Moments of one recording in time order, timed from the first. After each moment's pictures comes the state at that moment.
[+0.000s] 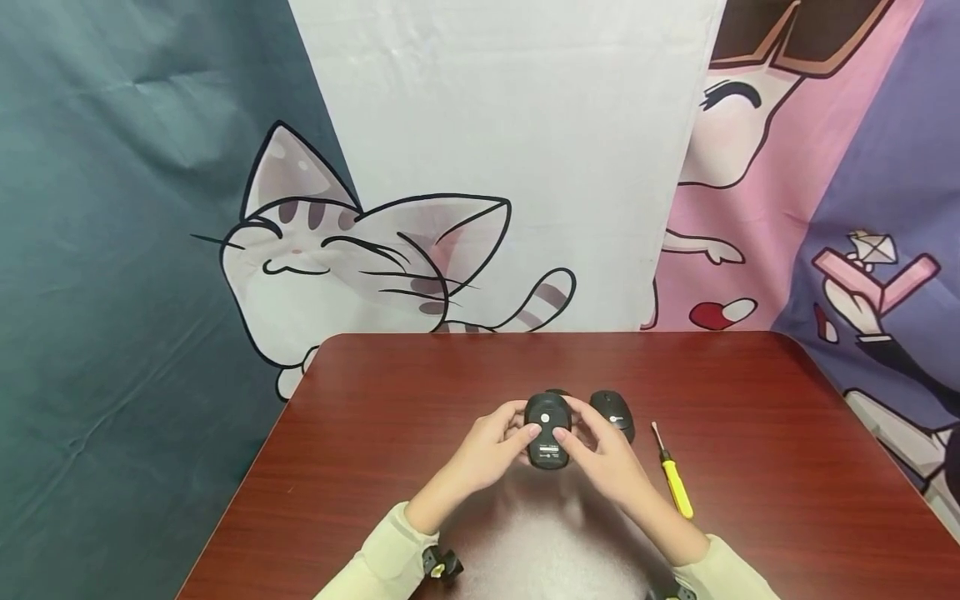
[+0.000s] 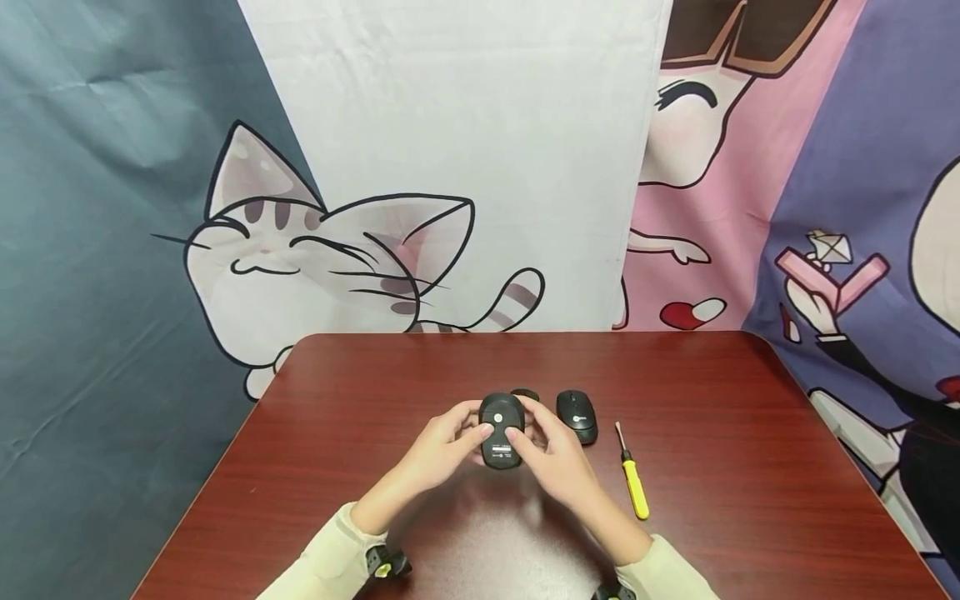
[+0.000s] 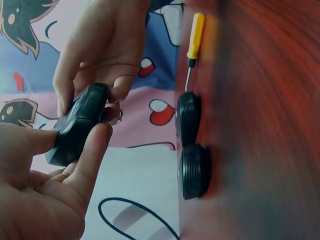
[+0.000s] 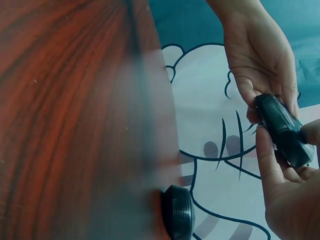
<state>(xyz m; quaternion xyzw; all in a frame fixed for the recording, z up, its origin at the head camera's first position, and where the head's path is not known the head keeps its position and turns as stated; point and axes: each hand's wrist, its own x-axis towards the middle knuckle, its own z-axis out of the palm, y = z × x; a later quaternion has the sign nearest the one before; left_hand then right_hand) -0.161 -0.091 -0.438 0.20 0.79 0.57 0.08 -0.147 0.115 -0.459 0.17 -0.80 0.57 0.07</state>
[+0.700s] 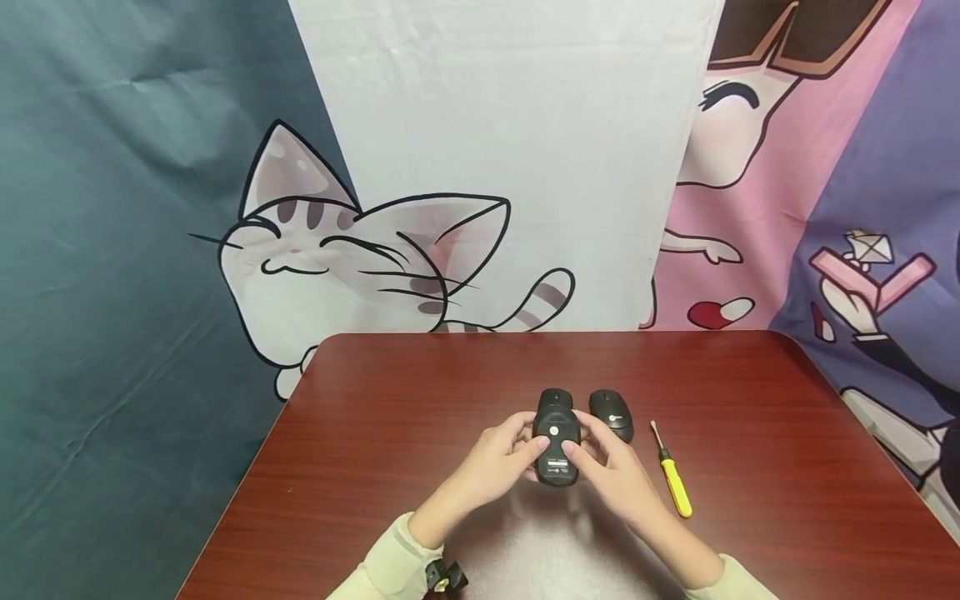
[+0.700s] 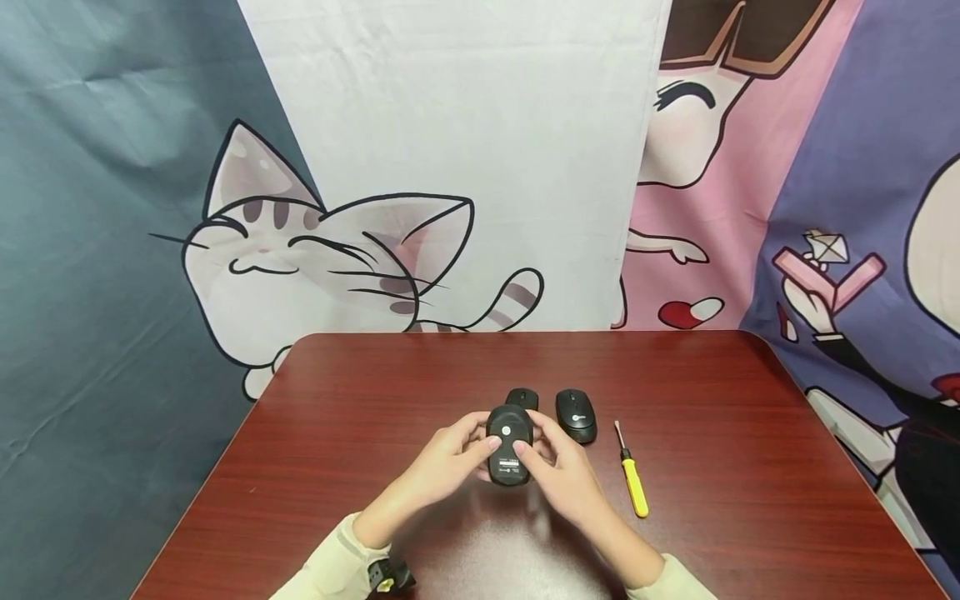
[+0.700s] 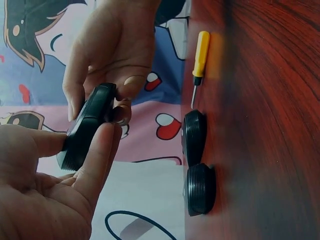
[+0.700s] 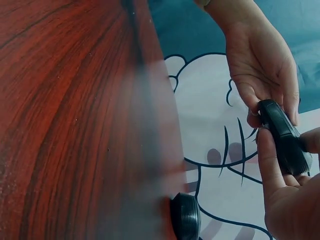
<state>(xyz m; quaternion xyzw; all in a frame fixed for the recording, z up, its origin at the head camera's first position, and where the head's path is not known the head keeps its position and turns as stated) -0.145 -0.083 -0.436 0.20 0.79 0.57 0.11 -0.124 0.121 -0.458 0.10 -0.79 0.61 0.01</state>
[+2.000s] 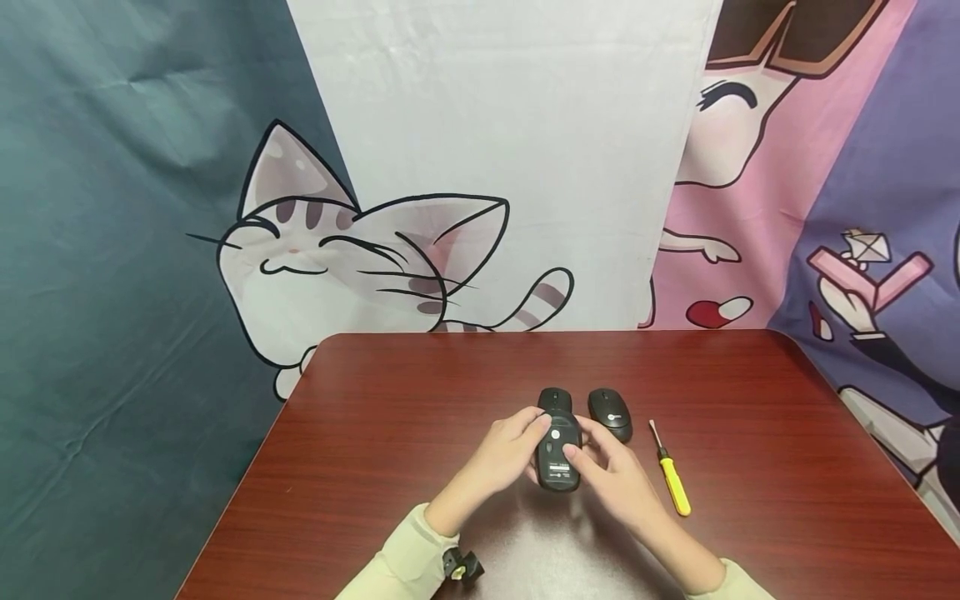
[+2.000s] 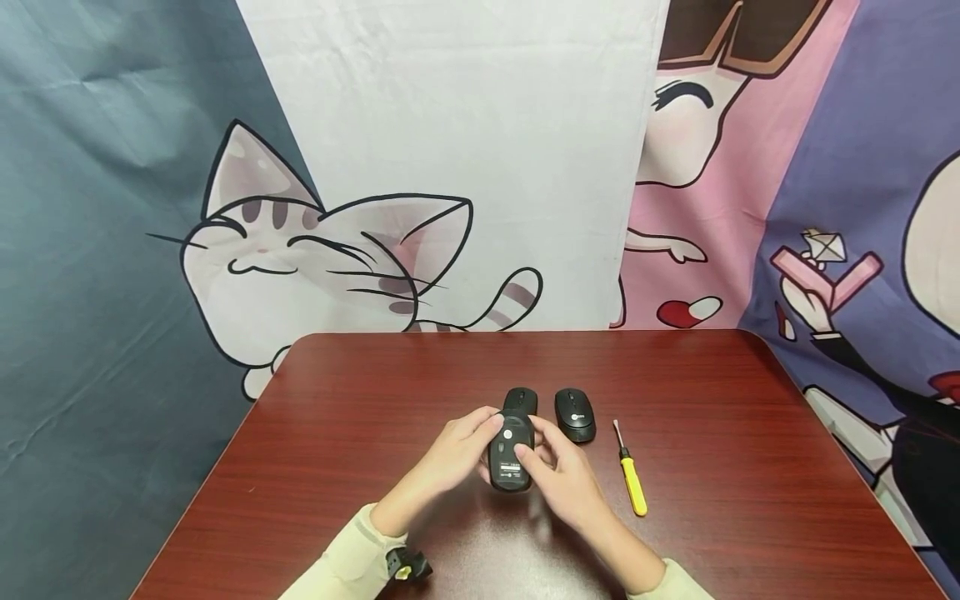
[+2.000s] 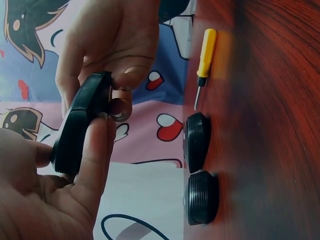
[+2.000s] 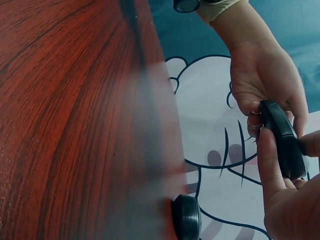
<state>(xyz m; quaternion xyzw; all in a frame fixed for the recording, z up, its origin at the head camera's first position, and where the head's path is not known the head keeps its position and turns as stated) -0.157 -0.069 -0.434 0.16 0.86 0.47 0.04 -0.118 0.121 -0.457 0.08 -0.78 0.62 -0.01</state>
